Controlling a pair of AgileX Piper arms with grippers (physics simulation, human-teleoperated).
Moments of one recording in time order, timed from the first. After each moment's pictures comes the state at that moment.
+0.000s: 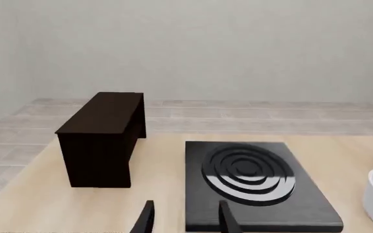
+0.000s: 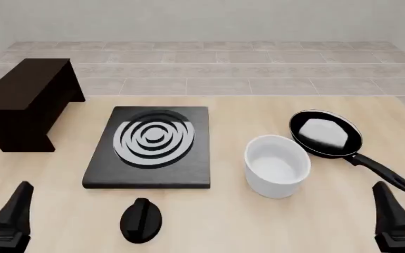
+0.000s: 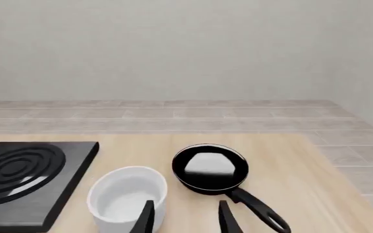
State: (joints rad) left arm 0.00 0.01 0.00 0.00 -0.02; right arm -0.01 0.00 0.00 0.00 0.00
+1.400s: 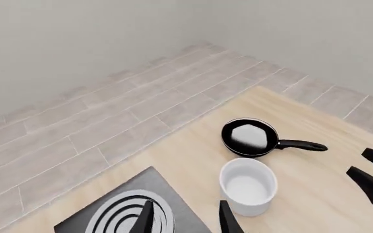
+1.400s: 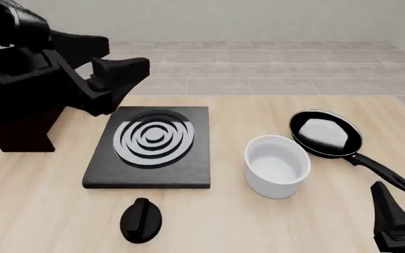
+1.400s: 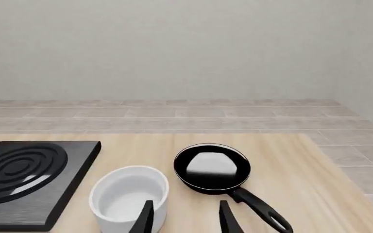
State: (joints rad) left arm -0.66 0.94 -0.99 0.28 0.08; right arm 0.00 0.01 0.00 -0.01 0.00
